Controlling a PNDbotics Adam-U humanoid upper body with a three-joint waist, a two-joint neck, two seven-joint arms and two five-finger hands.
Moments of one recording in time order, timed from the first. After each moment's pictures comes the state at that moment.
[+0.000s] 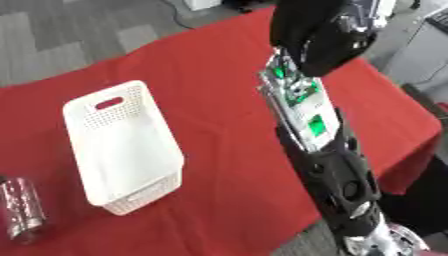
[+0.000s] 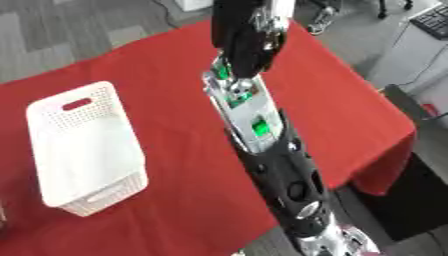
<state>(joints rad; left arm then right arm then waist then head) -0.52 1.09 -0.43 -1.90 -1.11 -0.67 -0.38 -0.53 -0.13 0.12 -1.99 0.20 -0.68 -0.45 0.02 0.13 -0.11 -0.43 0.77</state>
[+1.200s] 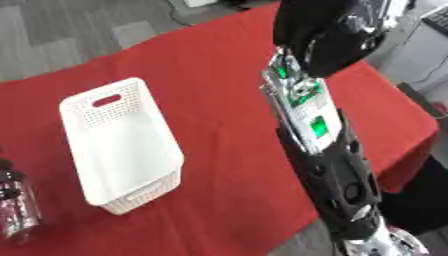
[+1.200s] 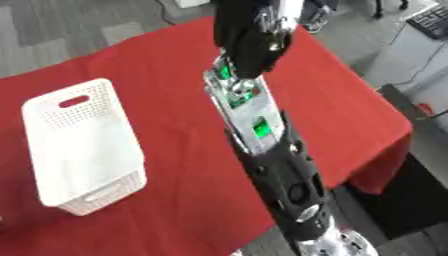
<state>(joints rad) -0.53 0.98 -0.48 -1.71 -1.24 -0.77 -0.21 -0.54 -0.11 0.12 -1.99 0.20 -0.69 -0.45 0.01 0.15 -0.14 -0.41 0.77</state>
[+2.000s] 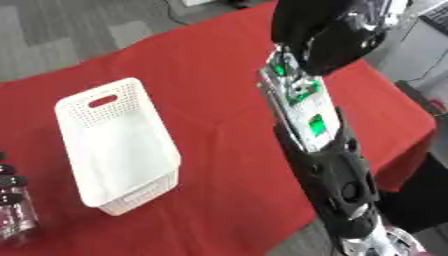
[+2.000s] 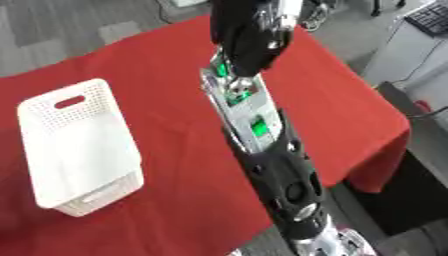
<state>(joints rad) -0.56 0.97 -0.49 -1.68 -1.26 -0.82 -0.17 -0.55 -0.10 0.12 -1.99 0.20 -0.69 -0.45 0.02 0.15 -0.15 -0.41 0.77</state>
